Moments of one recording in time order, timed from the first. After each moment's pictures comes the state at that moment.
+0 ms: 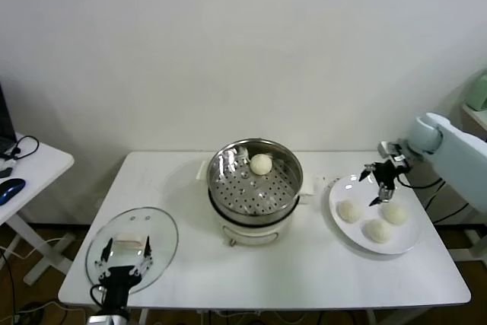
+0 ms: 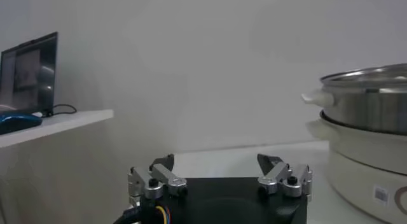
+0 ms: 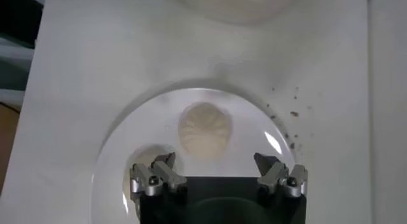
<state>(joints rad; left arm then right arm) 1.70 -1.53 -0.69 -1.95 0.00 -0.14 -0.04 0.09 0.75 -0.79 0.90 0.00 0.05 -1.25</state>
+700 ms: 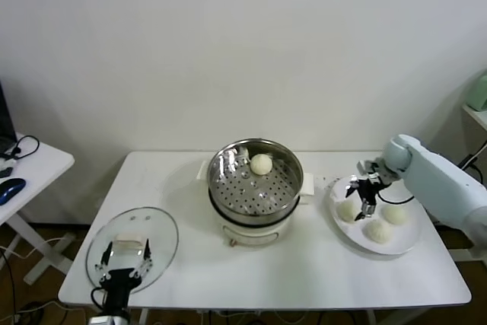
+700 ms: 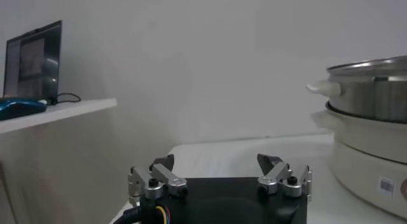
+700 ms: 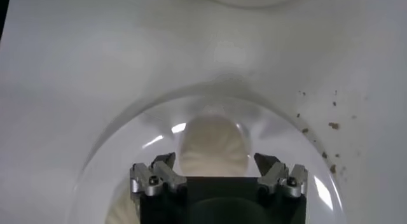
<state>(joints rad) 1.69 -1.53 -0.69 -1.92 0.00 -0.14 -0.05 0.00 0.89 -0.71 0.75 -0.09 0.06 -1.24</state>
